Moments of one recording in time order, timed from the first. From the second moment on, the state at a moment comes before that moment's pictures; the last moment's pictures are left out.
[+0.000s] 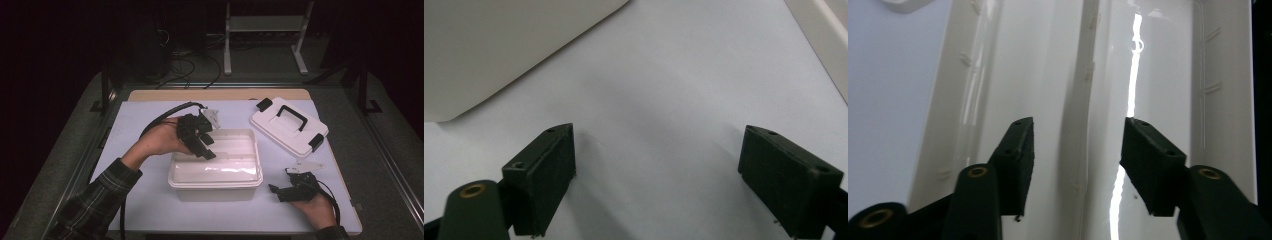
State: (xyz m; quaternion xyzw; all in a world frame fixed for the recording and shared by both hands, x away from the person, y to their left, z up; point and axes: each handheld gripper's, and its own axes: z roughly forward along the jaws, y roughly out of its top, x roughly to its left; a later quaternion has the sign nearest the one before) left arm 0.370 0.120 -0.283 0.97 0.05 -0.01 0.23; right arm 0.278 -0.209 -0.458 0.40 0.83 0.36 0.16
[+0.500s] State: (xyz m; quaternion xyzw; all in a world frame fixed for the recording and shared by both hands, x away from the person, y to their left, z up) left arm 0.358 0.178 -0.276 0.96 0.09 0.02 0.25; right arm 0.278 -0.209 -0.458 0.40 0.83 0.36 0.16
